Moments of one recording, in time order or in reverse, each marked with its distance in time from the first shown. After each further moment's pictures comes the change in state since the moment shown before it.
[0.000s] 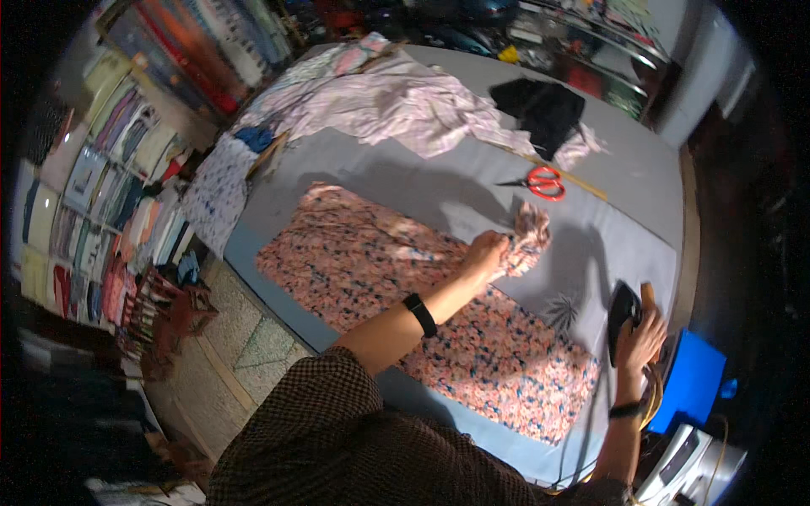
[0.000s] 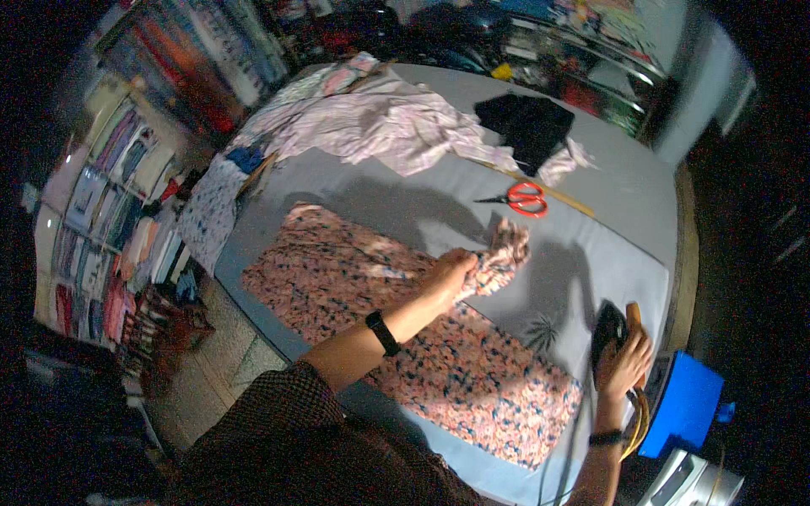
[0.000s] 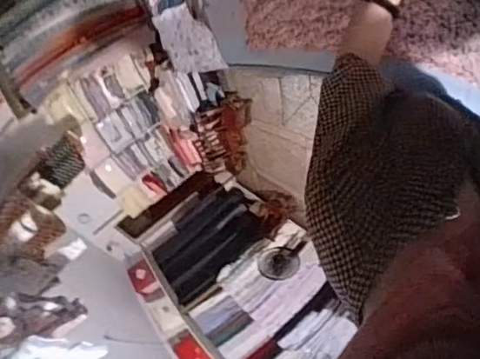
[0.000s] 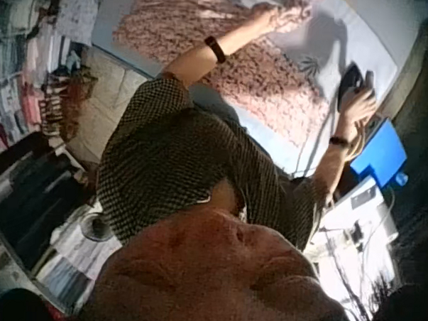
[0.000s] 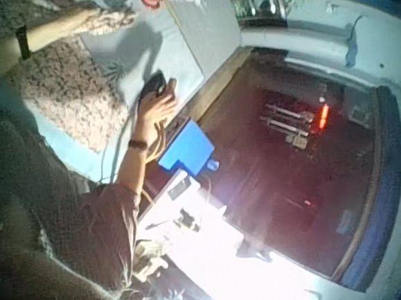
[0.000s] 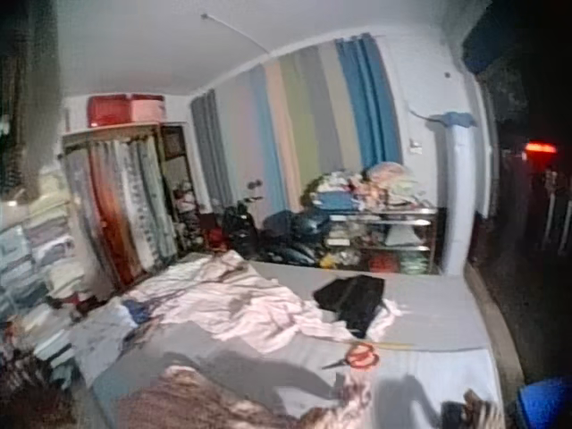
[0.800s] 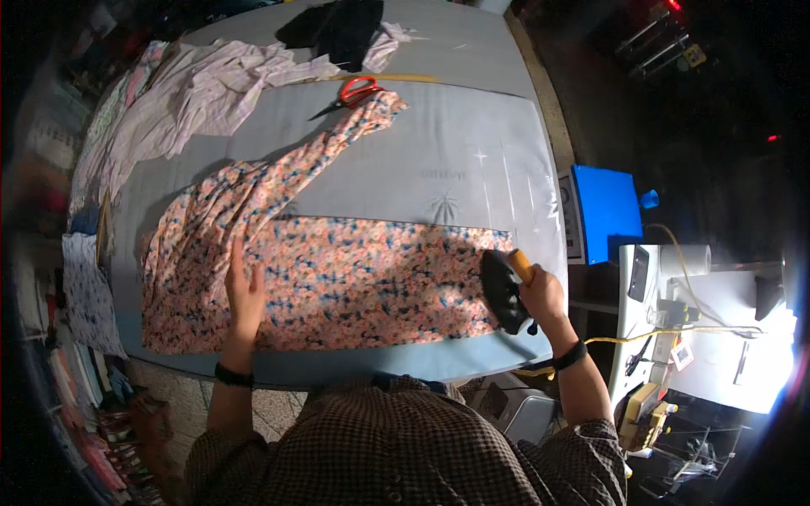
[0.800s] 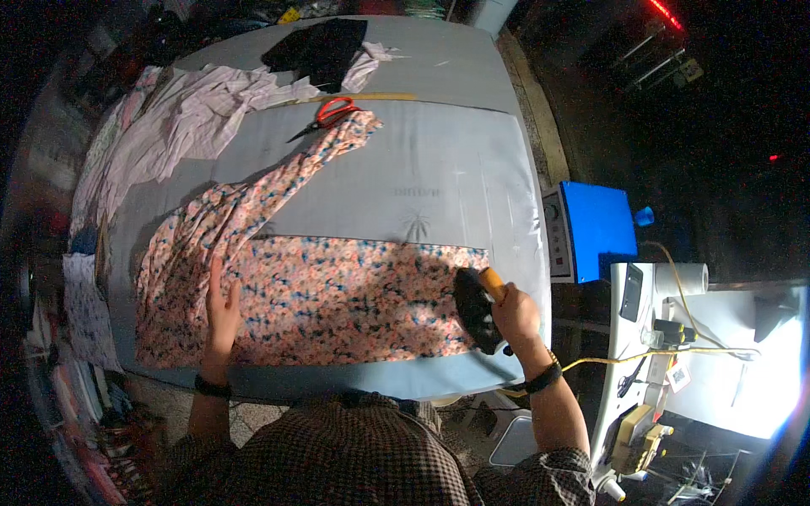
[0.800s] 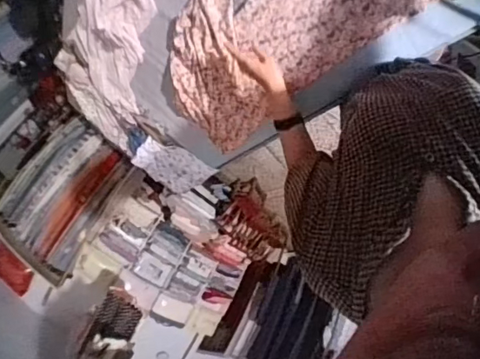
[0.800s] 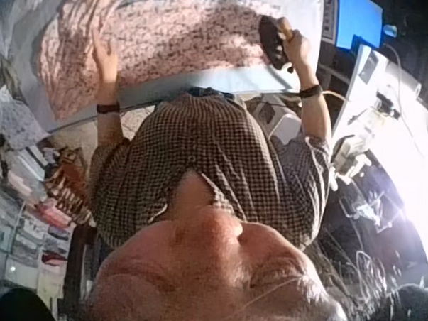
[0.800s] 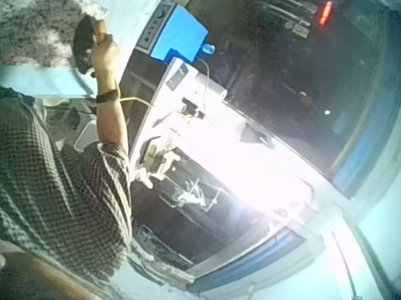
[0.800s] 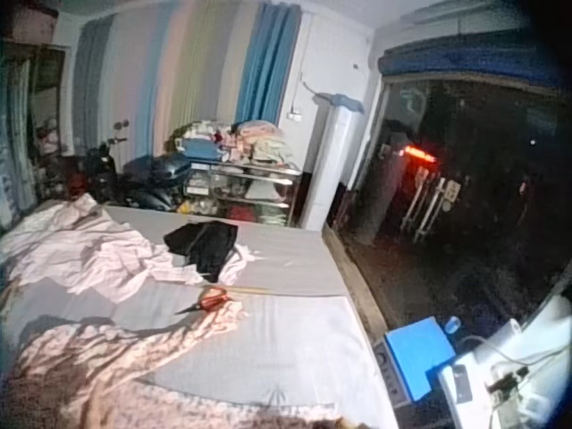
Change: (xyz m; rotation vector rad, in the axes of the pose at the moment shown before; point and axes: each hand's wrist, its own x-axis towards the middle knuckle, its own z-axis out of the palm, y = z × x) left_hand -0.066 -0.068 -0.192 0.869 0.077 0.689; right_hand -0.115 -0.016 -0.122 0.184 -0.838 0.411
